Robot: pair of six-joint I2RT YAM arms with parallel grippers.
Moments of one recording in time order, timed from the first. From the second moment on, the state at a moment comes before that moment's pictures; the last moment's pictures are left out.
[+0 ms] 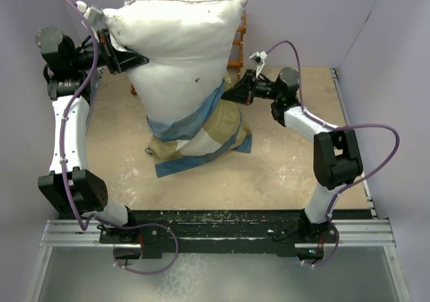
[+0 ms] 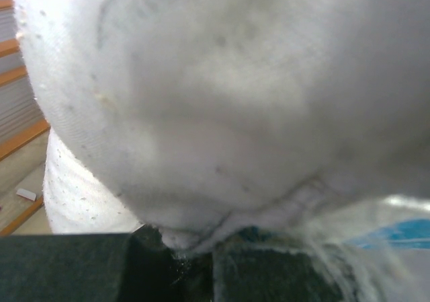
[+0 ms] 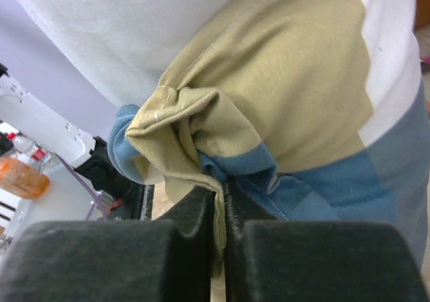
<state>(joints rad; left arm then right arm) 0.20 1.52 1.67 0.11 1.37 -0.64 0.28 1.81 1.25 0.78 -1.14 0.68</state>
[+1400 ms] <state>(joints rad) 0.20 1.77 2.44 -0.20 1.09 -0.64 0.20 1.40 0.68 0.35 -0.22 0.73</state>
